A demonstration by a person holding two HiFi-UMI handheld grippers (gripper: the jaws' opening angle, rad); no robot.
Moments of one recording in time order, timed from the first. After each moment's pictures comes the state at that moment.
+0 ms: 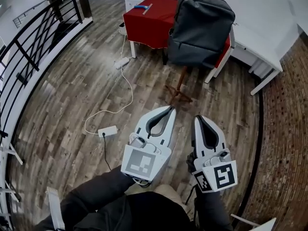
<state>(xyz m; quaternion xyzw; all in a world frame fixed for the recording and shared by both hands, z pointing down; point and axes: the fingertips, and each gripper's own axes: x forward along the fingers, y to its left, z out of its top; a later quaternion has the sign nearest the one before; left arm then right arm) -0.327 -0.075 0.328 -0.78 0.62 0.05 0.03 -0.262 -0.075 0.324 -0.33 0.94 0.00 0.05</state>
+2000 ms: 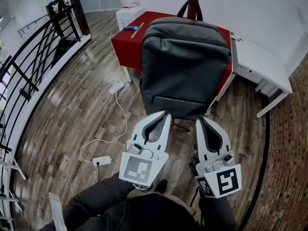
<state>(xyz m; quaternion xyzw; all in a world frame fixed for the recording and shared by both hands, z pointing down) -0.318 -0.365 0.318 -0.76 0.65 0.04 0.04 -0.242 -0.370 0.290 -0.30 0.95 0.03 0.09</state>
